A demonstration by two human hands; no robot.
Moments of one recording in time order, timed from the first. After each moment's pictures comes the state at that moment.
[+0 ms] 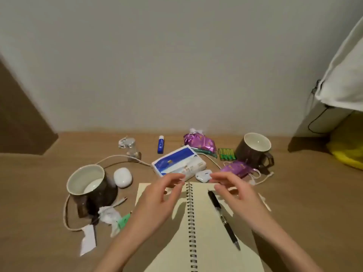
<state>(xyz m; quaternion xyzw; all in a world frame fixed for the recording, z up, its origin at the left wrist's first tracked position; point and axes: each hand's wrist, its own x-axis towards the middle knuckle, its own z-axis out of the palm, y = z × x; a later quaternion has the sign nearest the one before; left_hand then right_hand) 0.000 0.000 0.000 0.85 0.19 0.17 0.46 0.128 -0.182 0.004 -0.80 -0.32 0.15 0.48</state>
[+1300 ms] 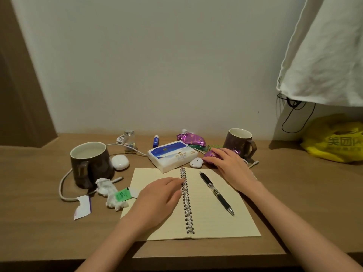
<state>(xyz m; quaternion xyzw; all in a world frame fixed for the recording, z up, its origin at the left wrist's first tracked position) -0.026 -0.019 -0.090 0.97 0.06 0.16 0.17 0.195 -0.186 -0.082 -0.86 -0.47 -0.19 0.02</state>
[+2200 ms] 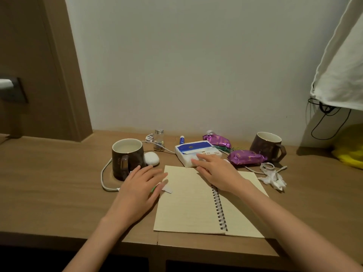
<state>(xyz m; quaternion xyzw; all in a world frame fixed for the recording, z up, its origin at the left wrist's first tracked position) -0.100 0.066 -0.095 0.96 0.12 0.23 0.03 0.116 -0.095 -0.065 -0.84 -0.53 -0.07 0.06</state>
